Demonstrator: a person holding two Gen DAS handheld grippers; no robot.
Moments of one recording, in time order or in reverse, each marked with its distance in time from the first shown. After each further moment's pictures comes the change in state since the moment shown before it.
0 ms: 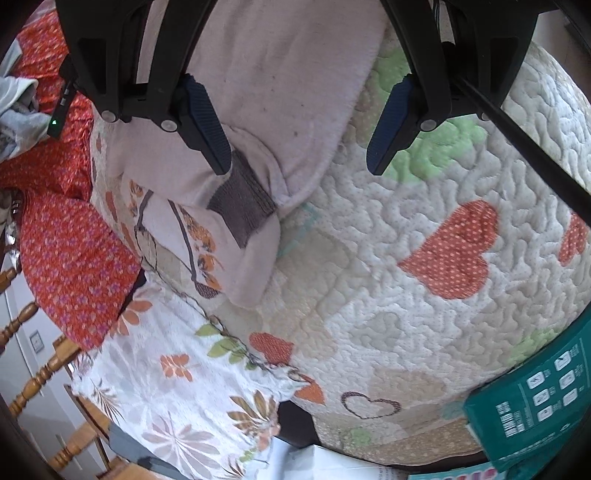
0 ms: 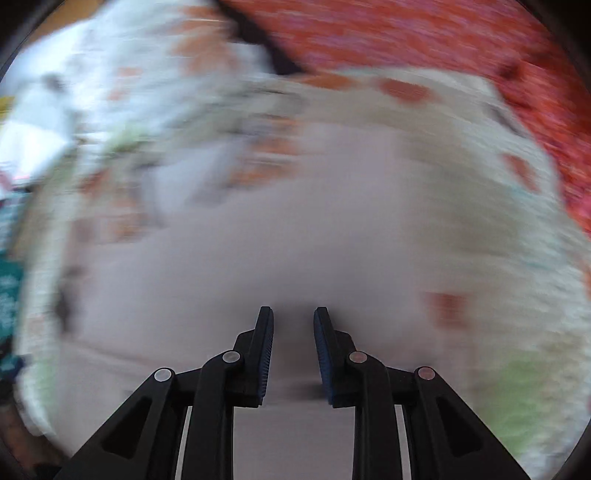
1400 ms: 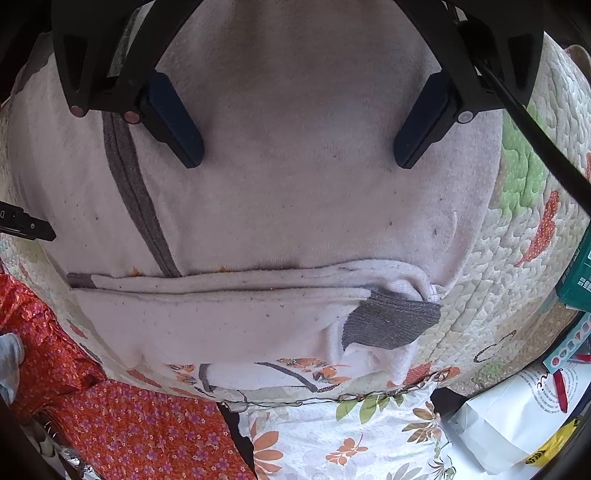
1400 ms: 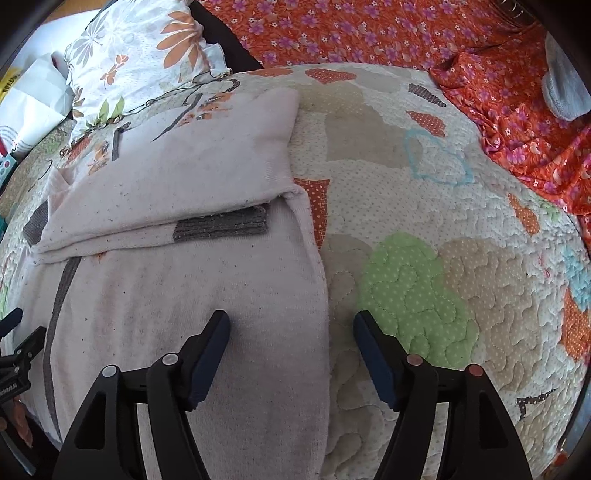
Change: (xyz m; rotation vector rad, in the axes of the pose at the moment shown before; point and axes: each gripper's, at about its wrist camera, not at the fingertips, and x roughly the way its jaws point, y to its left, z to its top) left arm 0.057 -0.092 -0.142 0.628 -0.005 0.166; right arm -0.042 -0.061 -0.099 -0.066 -0.067 -0.067
